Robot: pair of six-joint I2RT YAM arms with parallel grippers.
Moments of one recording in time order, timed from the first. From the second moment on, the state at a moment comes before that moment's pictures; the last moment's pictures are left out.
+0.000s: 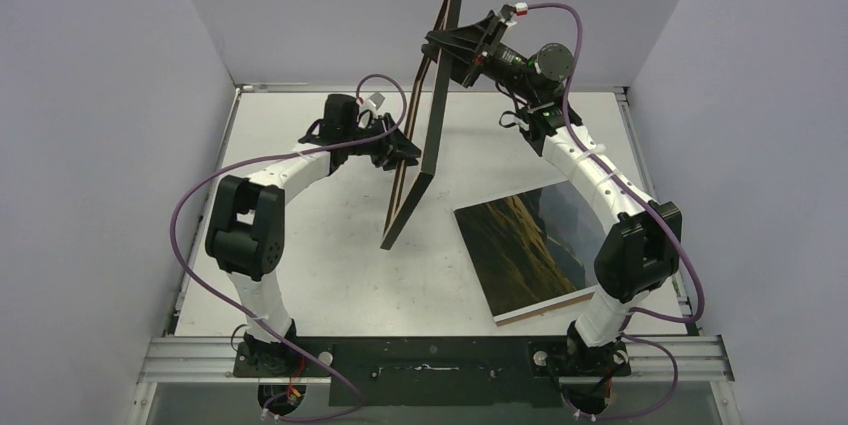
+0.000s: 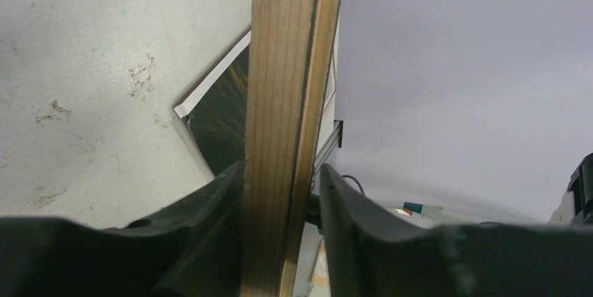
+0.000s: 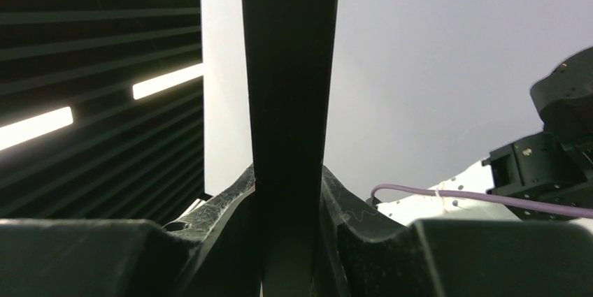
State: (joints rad) left arm -0.32 1.87 1.32 -0.05 0.81 -0.96; right arm 0.40 1.70 1.59 0.58 -0.73 1.88
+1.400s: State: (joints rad) left arm 0.06 1.91 1.50 -0.64 0.67 -0.34; right arm 0.29 1.88 1.37 0.20 -0.78 1.13
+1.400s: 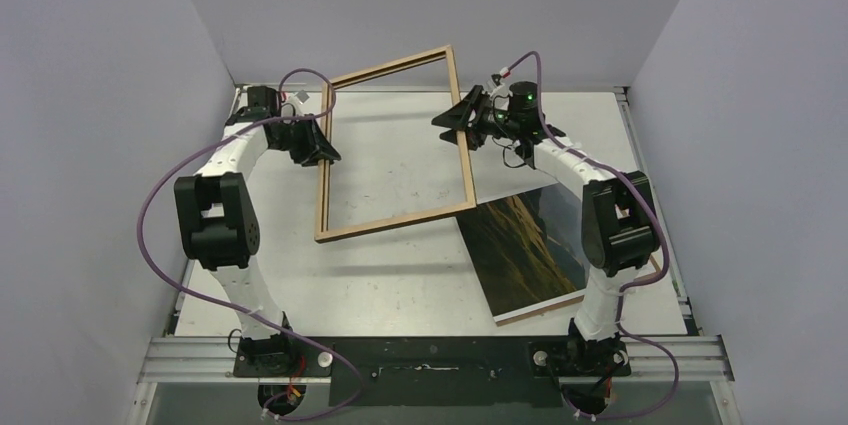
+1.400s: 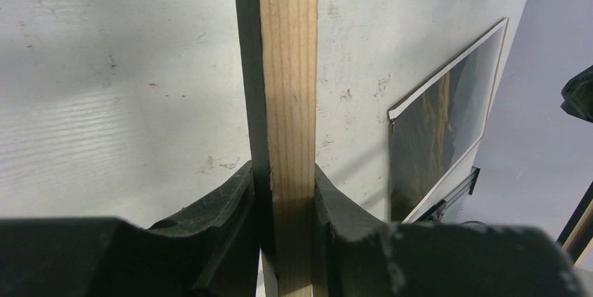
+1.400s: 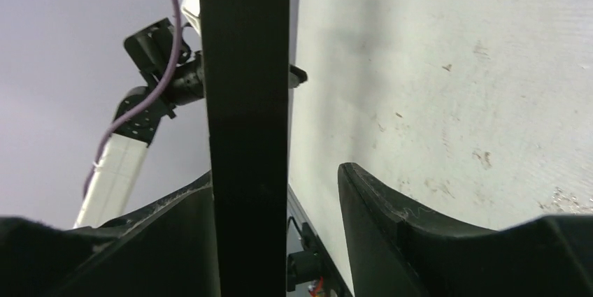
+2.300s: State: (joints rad) left arm 0.14 1.99 1.53 -0.74 0.49 -0.19; right arm 0.37 2.01 1.34 0.07 -0.63 0.88
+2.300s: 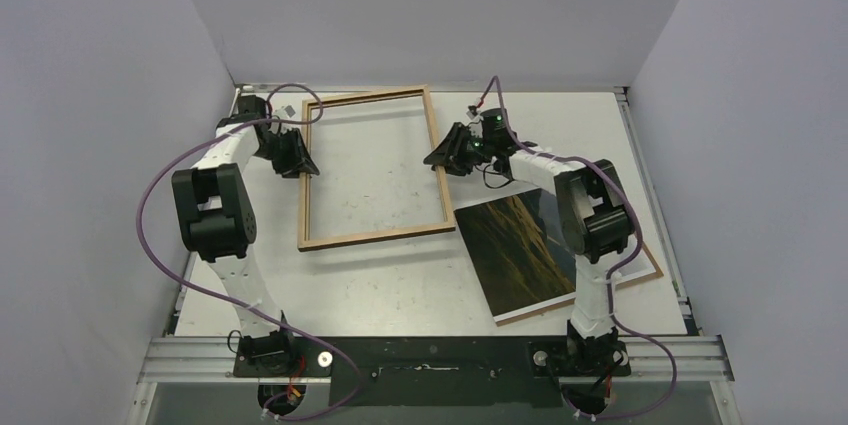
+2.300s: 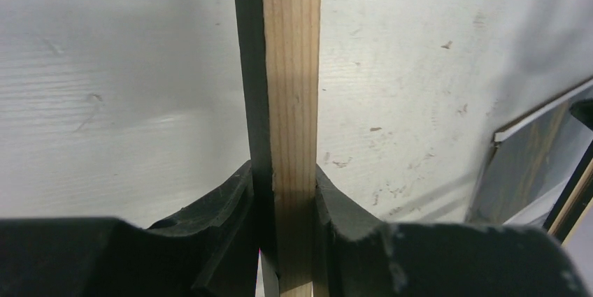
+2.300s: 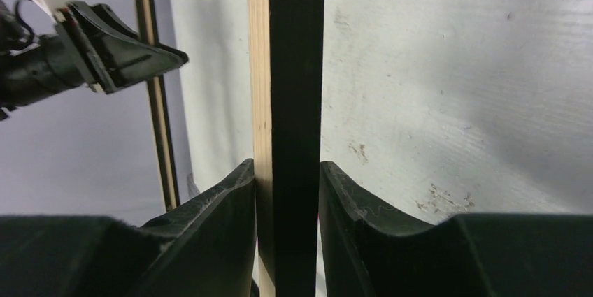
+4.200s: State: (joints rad) left arm 0.04 1.69 1.64 -0.90 0.00 -0.17; right arm 0.49 1.72 1.49 -0.55 0.09 0.58
